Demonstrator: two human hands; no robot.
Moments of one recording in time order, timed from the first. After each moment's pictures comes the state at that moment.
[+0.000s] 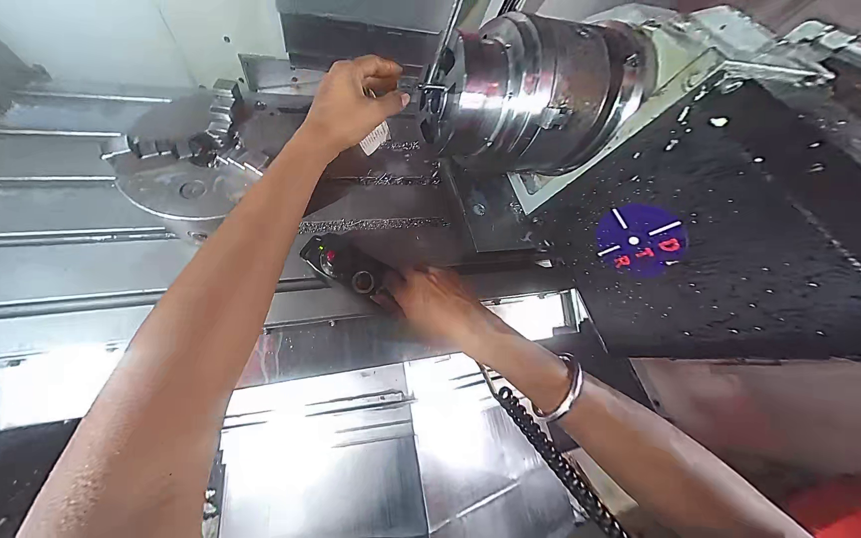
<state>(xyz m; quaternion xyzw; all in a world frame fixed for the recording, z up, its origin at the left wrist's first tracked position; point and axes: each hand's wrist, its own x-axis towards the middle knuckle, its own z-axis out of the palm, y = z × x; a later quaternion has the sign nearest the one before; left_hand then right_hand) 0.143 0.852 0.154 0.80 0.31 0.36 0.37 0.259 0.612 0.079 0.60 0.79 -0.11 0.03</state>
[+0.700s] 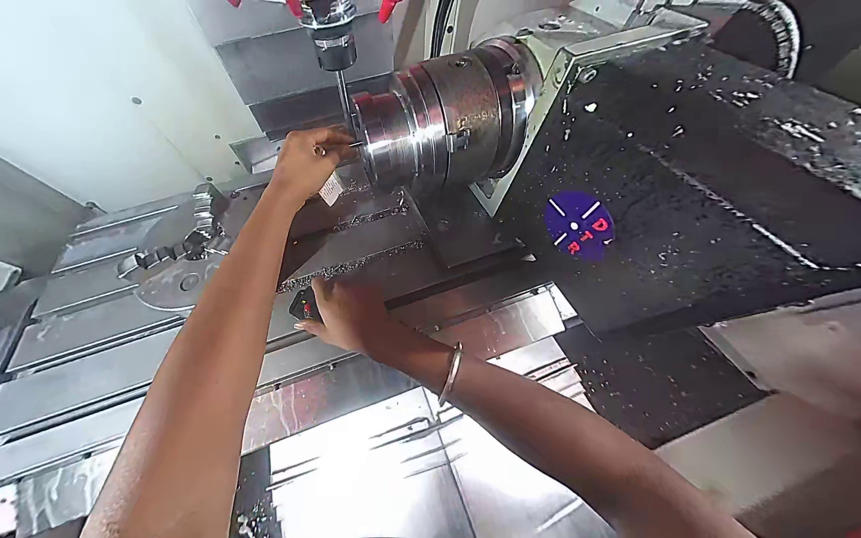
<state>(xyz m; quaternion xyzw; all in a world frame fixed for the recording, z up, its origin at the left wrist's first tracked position) 0.183 0.853 0.178 0.85 0.32 0.29 0.29 0.206 0.665 0.080 0.66 0.73 -0.16 -0.07</state>
